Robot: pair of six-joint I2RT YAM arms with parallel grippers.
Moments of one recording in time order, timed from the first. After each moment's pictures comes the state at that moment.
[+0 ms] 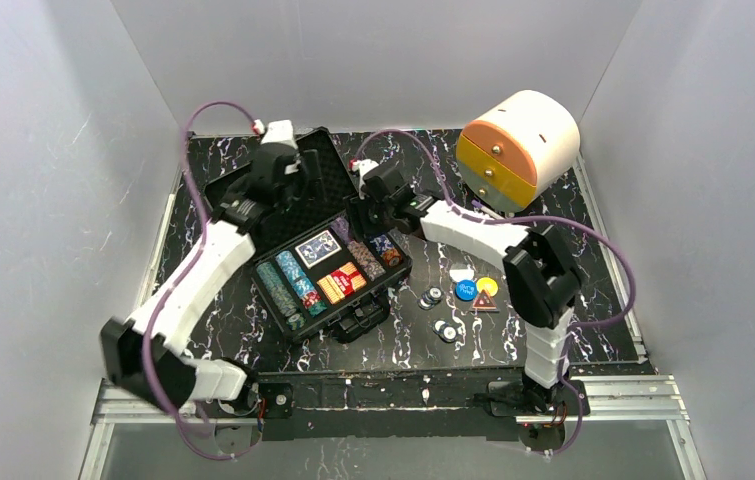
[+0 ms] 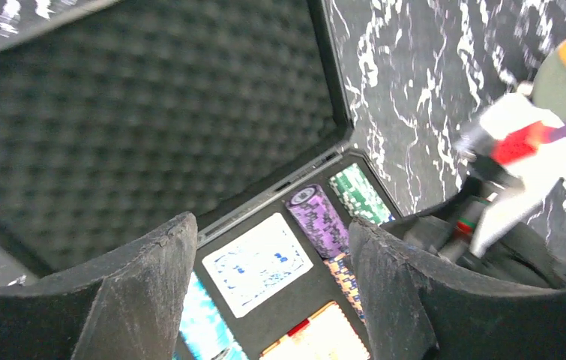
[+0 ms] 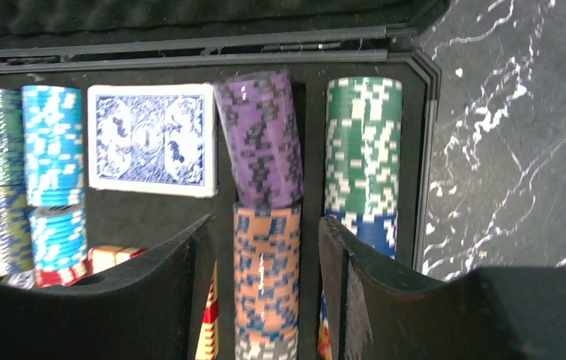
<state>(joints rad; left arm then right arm) -0.45 1.37 1.30 -0.54 -0.29 -0.36 0.81 1.89 1.47 -0.32 -0.08 0.31</state>
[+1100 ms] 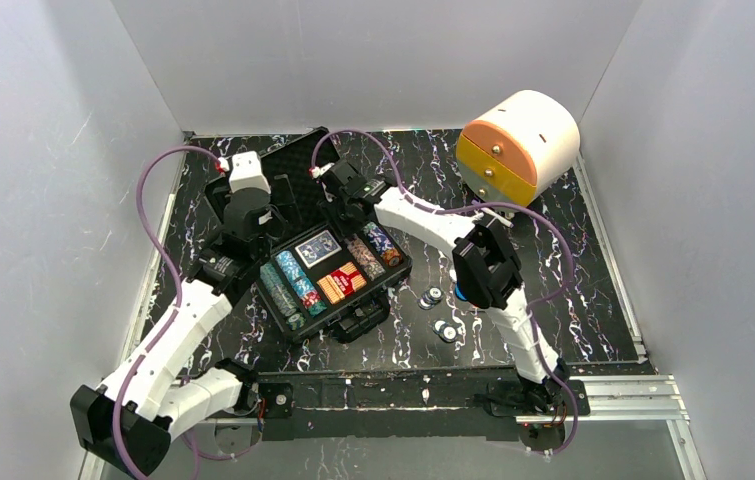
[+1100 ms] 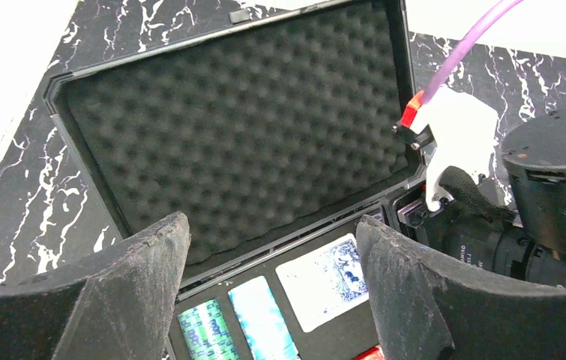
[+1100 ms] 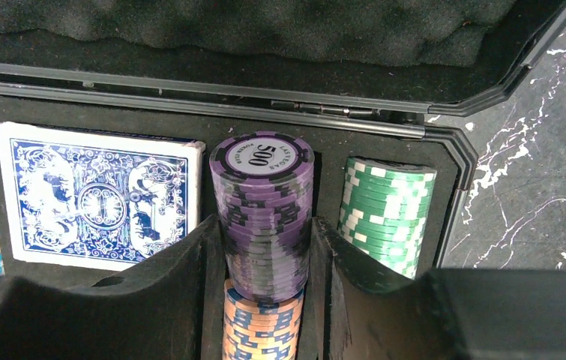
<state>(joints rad) -0.45 0.99 0.93 -0.30 -0.53 -0.28 0.89 2.26 1.99 -0.68 0.06 0.15</state>
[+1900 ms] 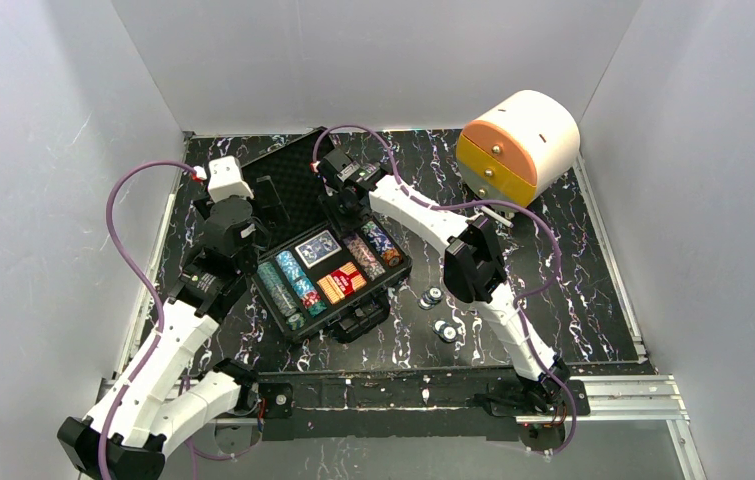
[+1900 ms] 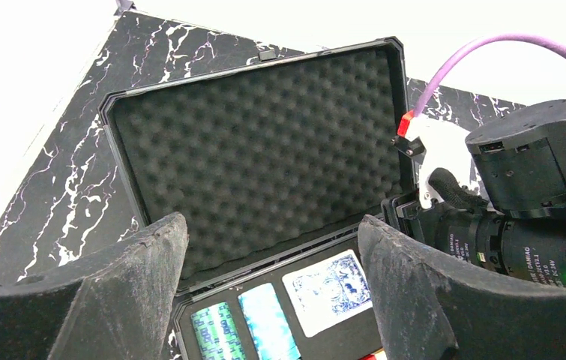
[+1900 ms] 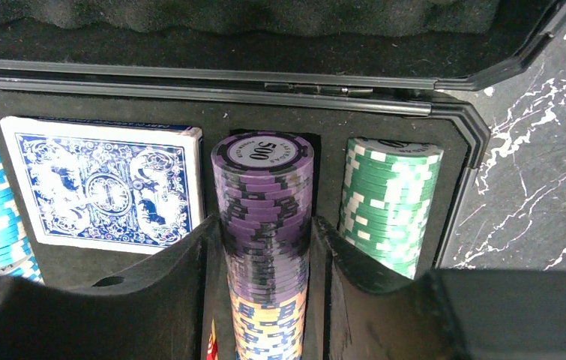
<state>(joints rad) -0.45 0.86 0.92 -0.32 -0.59 -0.28 0.86 2.43 2.36 -1.03 0.00 0.21</state>
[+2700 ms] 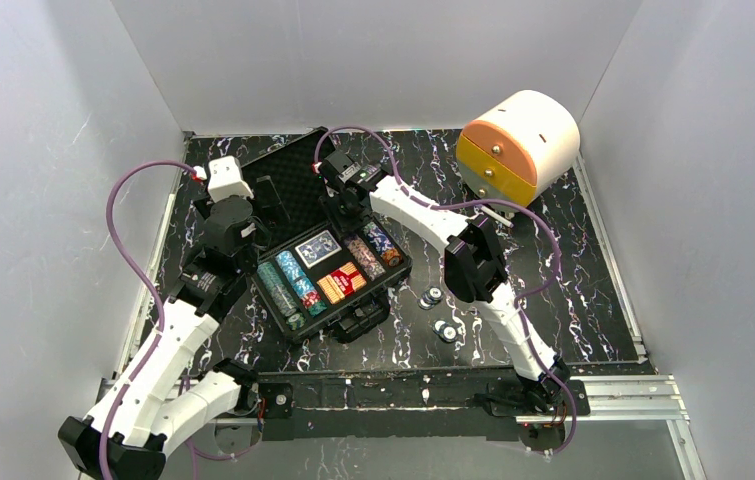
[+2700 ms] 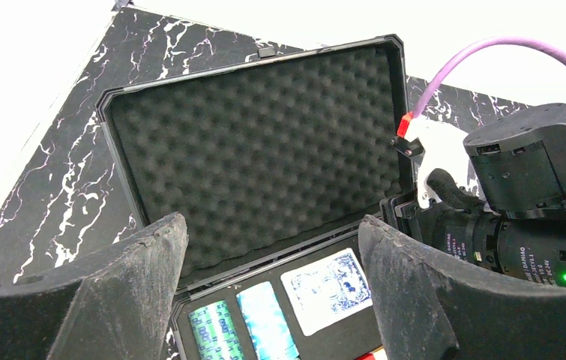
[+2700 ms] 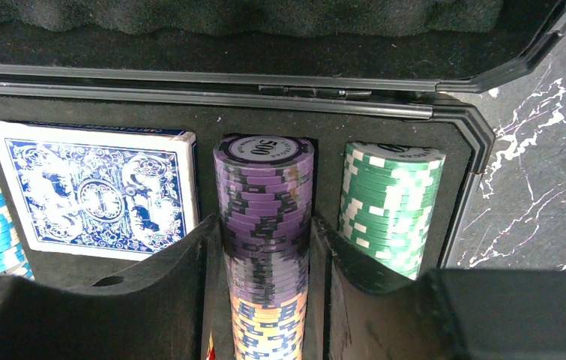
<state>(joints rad) -0.44 0.86 0.92 -0.32 -0.58 -0.29 0.86 2.43 2.33 -1.01 -0.01 0.22</state>
